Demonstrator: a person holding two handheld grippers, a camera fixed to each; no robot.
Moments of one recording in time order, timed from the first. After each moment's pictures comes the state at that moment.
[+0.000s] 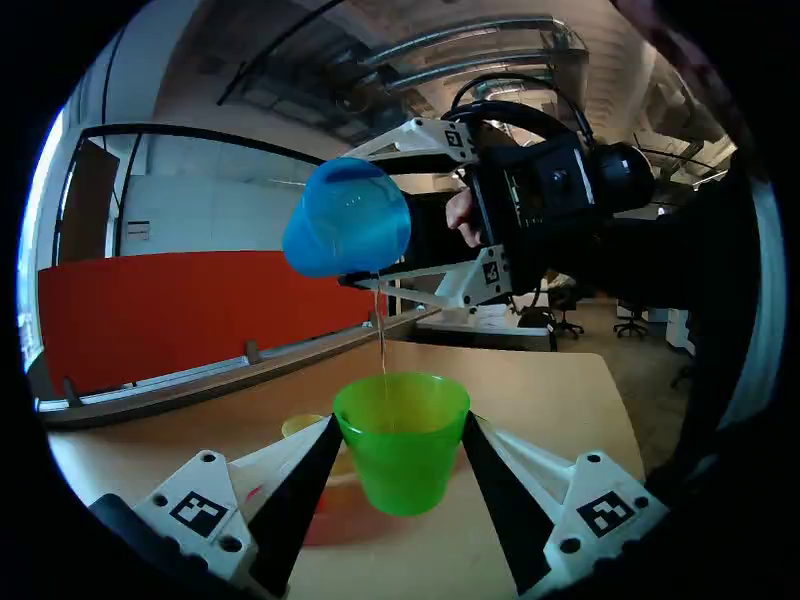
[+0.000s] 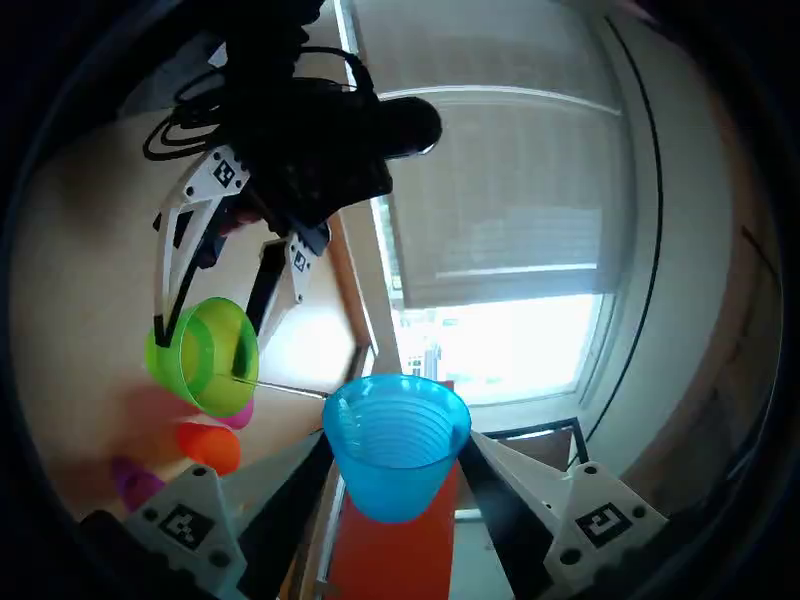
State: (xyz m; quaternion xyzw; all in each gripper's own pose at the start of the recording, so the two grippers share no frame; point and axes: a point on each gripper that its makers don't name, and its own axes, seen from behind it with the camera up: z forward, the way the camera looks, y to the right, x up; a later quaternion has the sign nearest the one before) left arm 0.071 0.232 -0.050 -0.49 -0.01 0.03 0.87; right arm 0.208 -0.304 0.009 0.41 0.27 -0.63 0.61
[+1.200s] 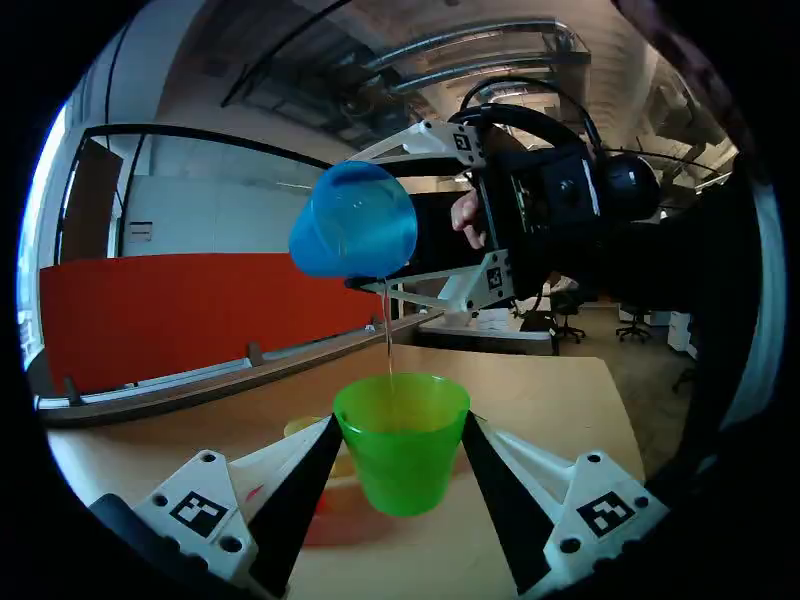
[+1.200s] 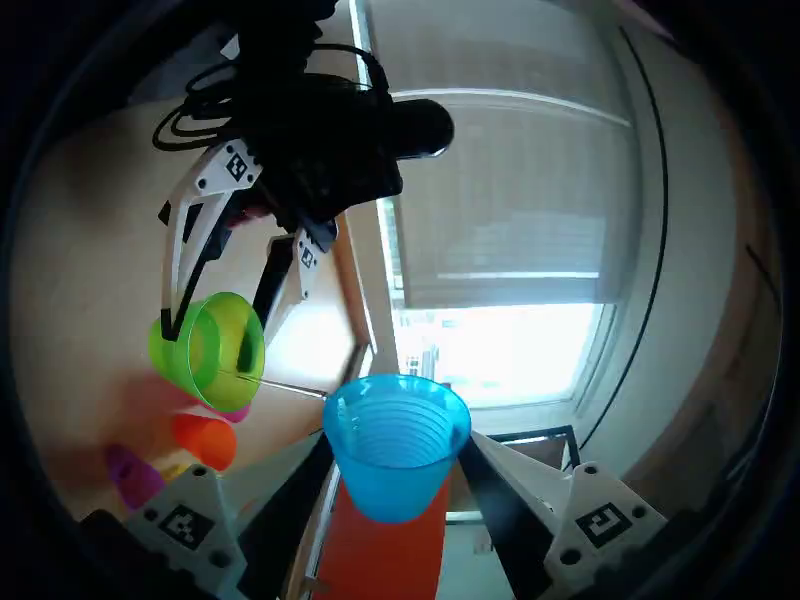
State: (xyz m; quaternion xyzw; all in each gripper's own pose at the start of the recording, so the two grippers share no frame) left arm 0.071 0.231 -0.050 -0.48 -0.01 0.03 0.88; right arm 0.209 -0.304 0.005 0.40 0.27 -0.64 0.59
